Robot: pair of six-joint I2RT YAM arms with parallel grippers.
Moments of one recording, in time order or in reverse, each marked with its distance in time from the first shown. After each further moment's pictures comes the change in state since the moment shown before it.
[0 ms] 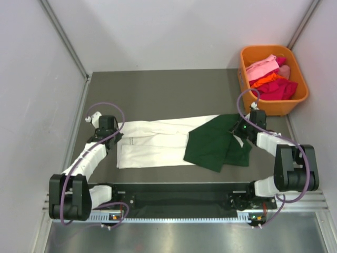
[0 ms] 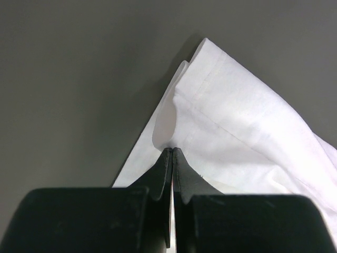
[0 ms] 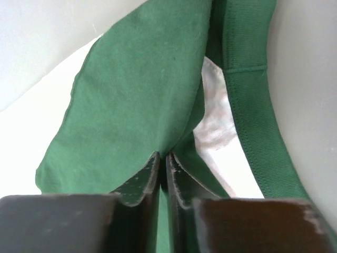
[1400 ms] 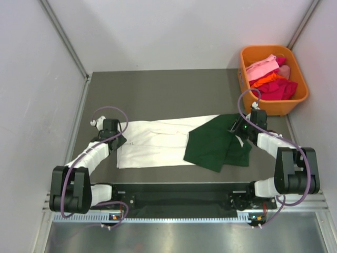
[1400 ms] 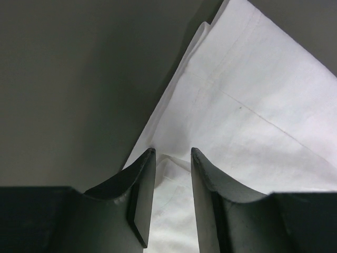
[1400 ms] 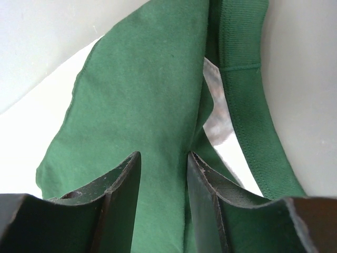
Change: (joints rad) left arm -0.022 0.062 -0.042 0.006 0.021 -0.001; right arm 0.000 -0.029 0.000 -0.027 0.019 -0.002
